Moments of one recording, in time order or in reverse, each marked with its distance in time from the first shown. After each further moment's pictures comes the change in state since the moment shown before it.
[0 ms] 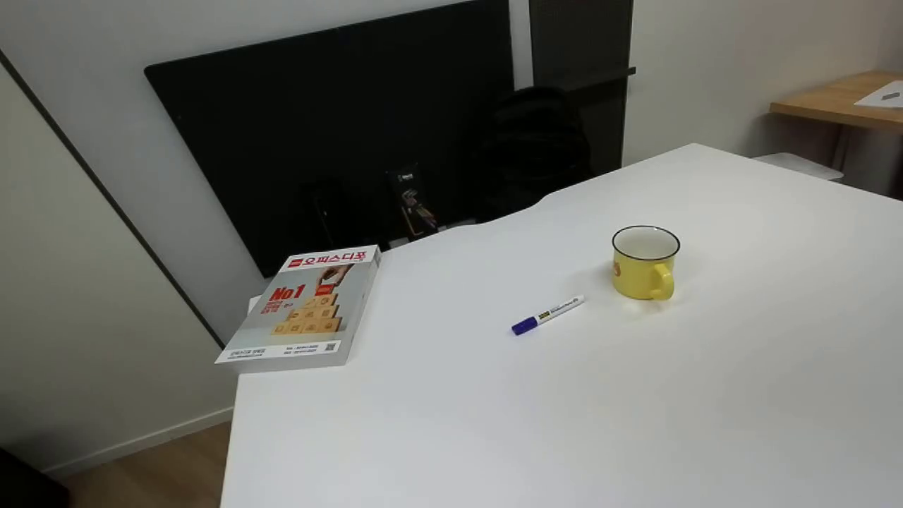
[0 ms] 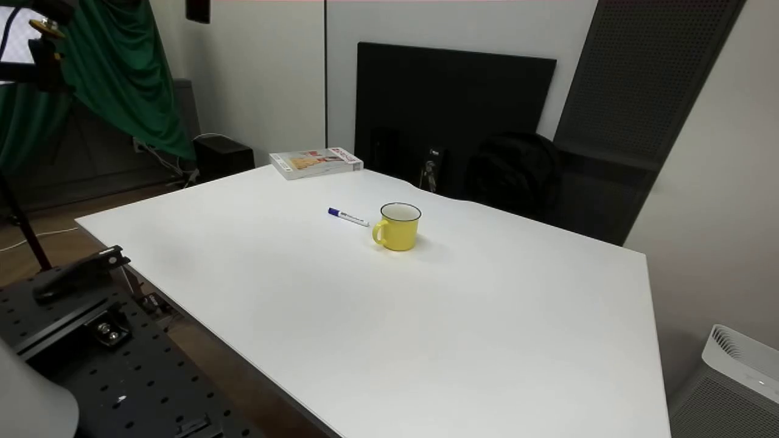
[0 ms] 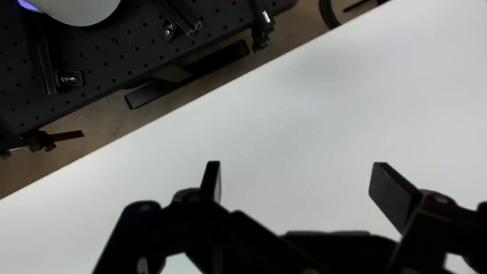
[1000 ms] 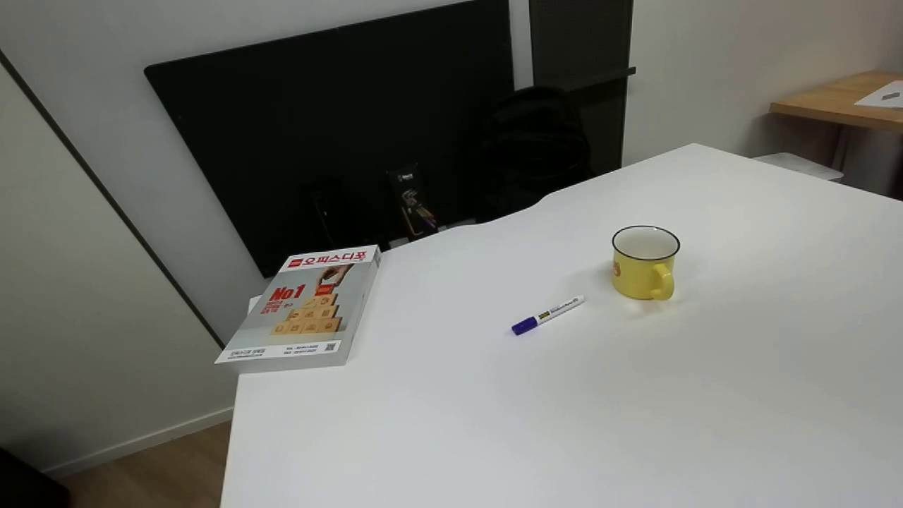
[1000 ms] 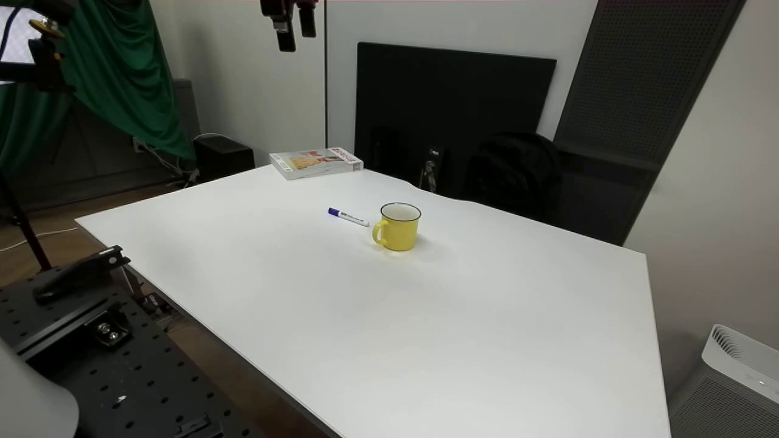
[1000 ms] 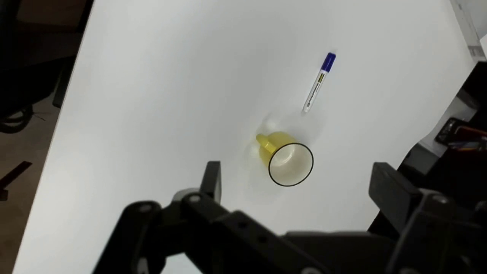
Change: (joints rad) arm -0.077 0.111 0.000 -0.045 -0.076 0.517 0.570
